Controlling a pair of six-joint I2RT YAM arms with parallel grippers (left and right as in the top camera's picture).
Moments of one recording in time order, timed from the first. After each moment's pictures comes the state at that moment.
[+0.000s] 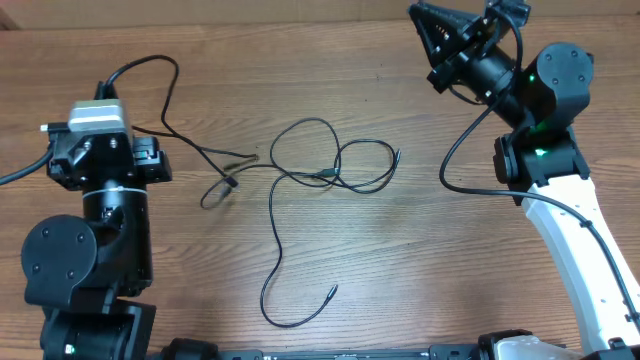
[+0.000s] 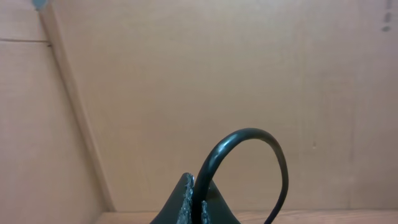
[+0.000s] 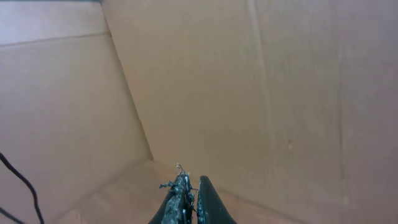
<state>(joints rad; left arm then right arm) -0.19 0.78 1.14 -0.21 -0.31 0.19 0.14 1.40 1.21 0.33 -0.60 0.34</state>
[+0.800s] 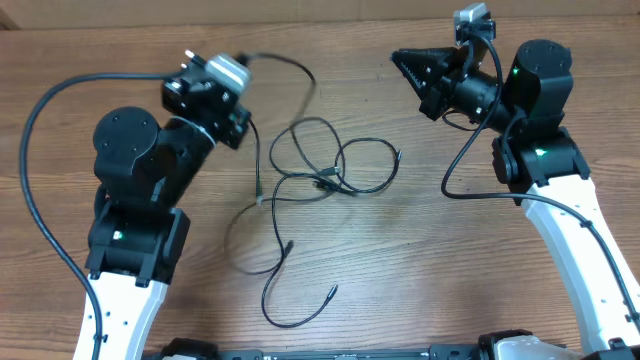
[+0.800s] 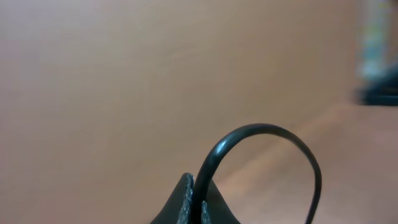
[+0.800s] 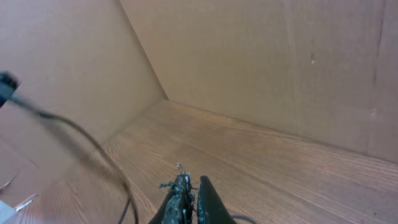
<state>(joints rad) -0.19 1.08 1.14 -0.06 0.19 0.32 0.14 1.40 1.21 0.02 -0.72 0.24</state>
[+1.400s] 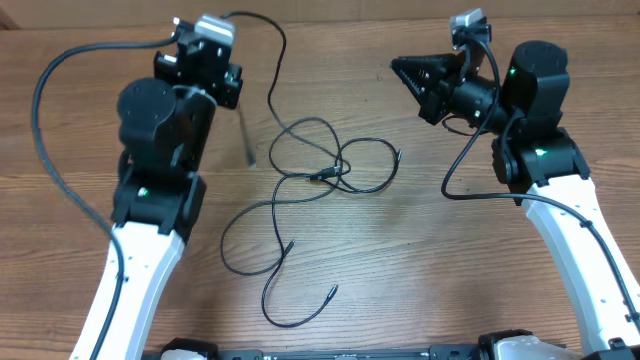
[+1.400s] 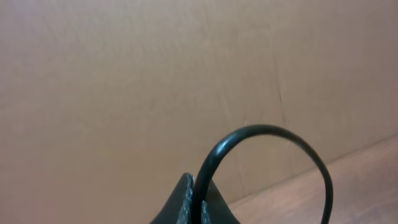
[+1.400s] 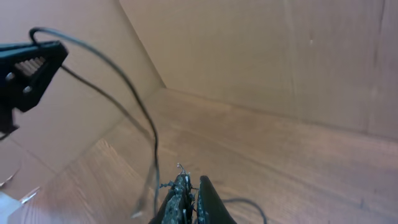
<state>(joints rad) -0.19 1.27 1.14 0.17 0.01 0.26 0.14 1.40 1.21 -0.07 -0.72 0.22</state>
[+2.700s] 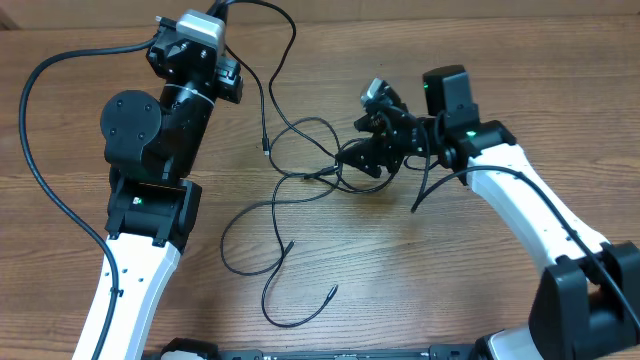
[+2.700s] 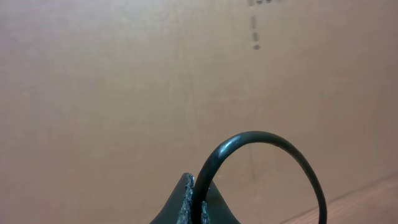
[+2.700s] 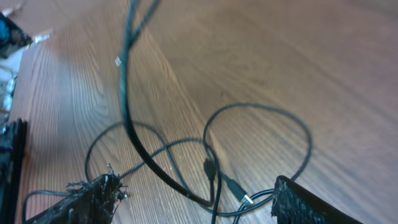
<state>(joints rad) -0.19 1.21 1.14 0.28 0.12 0.16 0.29 1.66 1.21 -0.41 -0.82 -0.40</state>
